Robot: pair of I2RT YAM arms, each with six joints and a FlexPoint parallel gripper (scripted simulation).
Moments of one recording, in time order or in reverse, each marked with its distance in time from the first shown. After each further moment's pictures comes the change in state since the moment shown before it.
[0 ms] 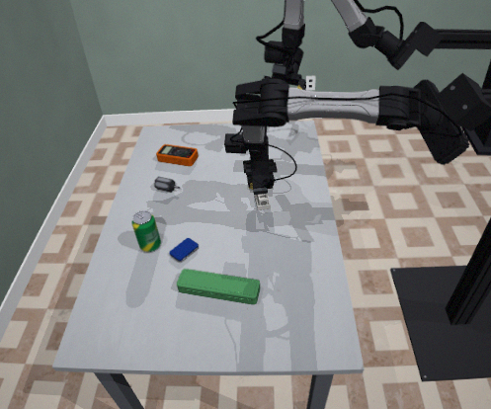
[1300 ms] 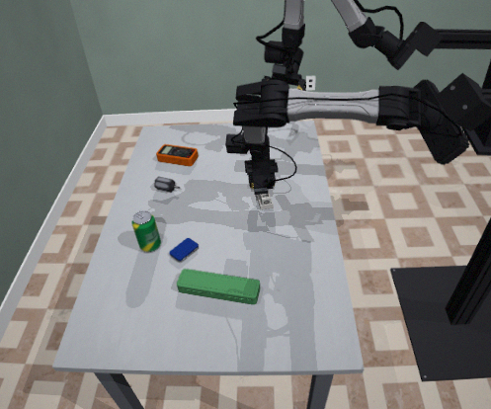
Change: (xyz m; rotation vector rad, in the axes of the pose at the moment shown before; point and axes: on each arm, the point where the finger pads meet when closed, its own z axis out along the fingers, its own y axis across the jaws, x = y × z) left arm 0.005 0.005 0.004 -0.012 0.009 0.028; right arm 0.000 0.000 0.000 0.000 0.000 0.000
